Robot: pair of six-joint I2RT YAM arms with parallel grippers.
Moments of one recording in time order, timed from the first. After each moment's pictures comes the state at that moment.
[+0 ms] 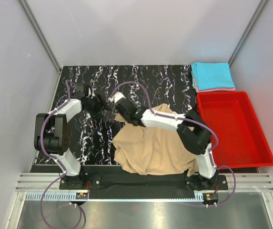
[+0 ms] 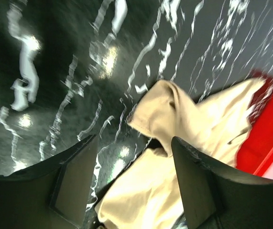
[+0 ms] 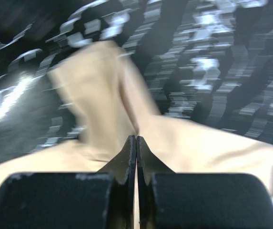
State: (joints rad) left arm -0.03 1.71 1.07 -0.40 0.45 -0.65; right arm 0.97 2.06 1.52 -0.28 0.43 0.02
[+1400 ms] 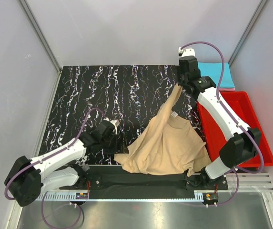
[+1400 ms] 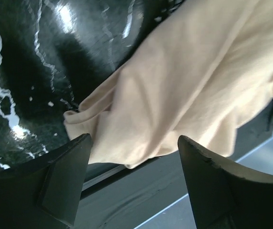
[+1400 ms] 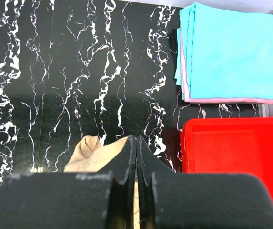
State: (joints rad) left arm -0.72 1.04 0.55 -0.48 0.21 -0.72; right arm 0.39 1.57 1.54 -0.52 0.42 0.07
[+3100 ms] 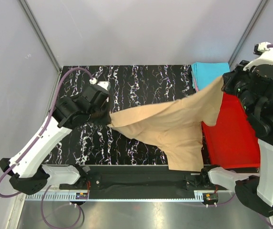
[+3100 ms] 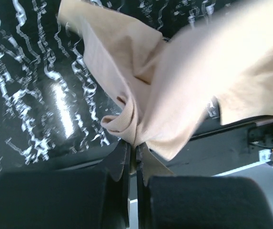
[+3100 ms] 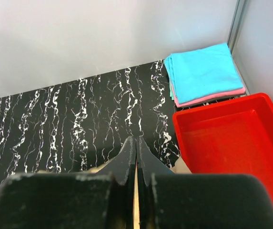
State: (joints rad) left arm -0.77 1.21 1.59 -1.31 -0.18 -0.60; right arm 0.30 1.16 2.01 -1.08 0.35 0.30
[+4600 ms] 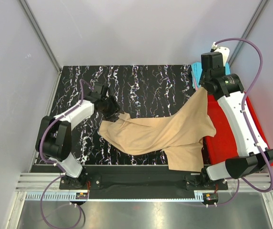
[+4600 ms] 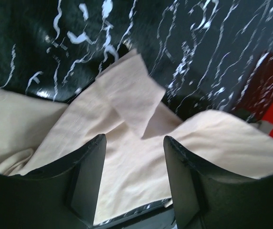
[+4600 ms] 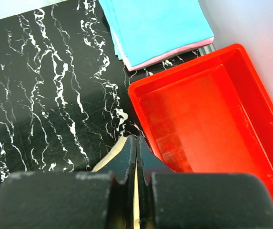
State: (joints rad) left arm -0.31 1.64 1.09 -0.48 0.25 -0.84; right arm 0.28 1.43 1.73 -0.95 0.56 0.33
